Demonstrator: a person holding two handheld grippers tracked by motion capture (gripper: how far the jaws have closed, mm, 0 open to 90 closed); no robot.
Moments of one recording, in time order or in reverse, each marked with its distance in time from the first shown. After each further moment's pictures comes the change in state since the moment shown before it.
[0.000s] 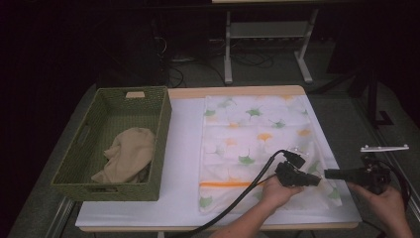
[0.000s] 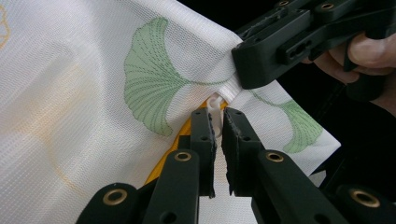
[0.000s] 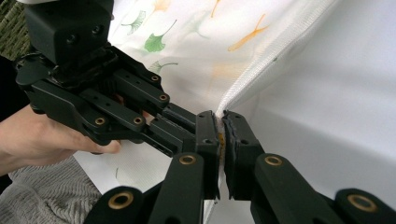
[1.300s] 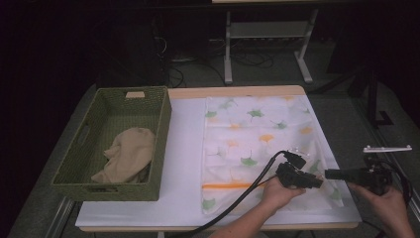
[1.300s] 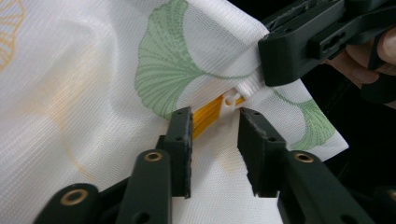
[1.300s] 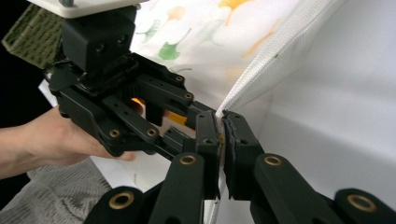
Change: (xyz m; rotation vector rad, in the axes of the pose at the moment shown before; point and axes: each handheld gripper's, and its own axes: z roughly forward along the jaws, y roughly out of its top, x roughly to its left) left arm -0.004 0.000 0.004 0.004 0.033 0.007; right arm 0.003 -0.001 -0.004 -0.022 0.050 -0.003
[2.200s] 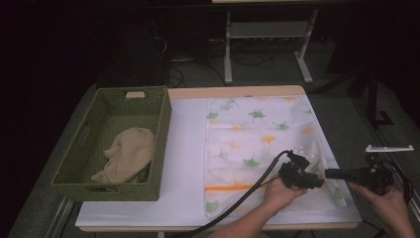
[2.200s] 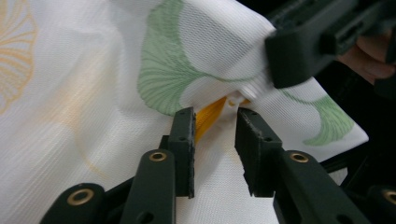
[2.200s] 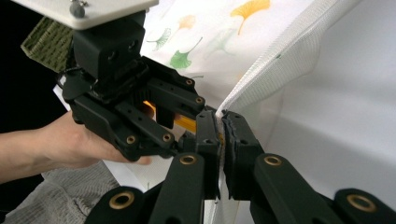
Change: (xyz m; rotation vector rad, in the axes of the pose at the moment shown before) left arm -0.006 0.003 0.002 0.009 0.031 0.064; right arm 0.000 0.000 -0.003 -0.020 0.038 0.003
